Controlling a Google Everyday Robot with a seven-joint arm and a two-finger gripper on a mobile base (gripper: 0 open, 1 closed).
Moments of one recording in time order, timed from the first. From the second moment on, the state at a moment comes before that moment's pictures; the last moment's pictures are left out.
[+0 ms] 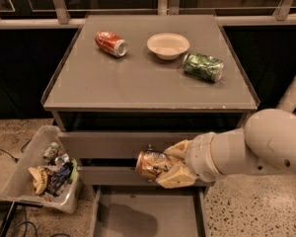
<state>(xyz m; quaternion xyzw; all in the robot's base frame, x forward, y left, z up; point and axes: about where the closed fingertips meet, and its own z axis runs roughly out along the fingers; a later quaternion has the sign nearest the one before) 0.413 -0.064 0.756 -0.55 0.74 0.19 0.33</state>
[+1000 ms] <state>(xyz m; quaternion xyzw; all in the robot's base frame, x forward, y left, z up) 0.459 -0.128 0.663 -0.50 0.75 0.15 0.39</state>
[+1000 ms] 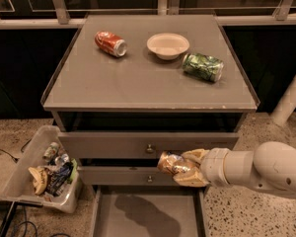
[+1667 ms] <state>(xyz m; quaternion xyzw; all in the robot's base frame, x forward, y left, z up) 0.463 -0.127 0.646 -0.49 0.76 0.16 0.39</state>
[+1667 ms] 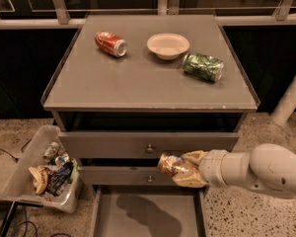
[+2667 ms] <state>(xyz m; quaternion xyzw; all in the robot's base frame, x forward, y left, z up) 0.478 -0.095 0.515 -0.49 0.78 0.16 0.36</state>
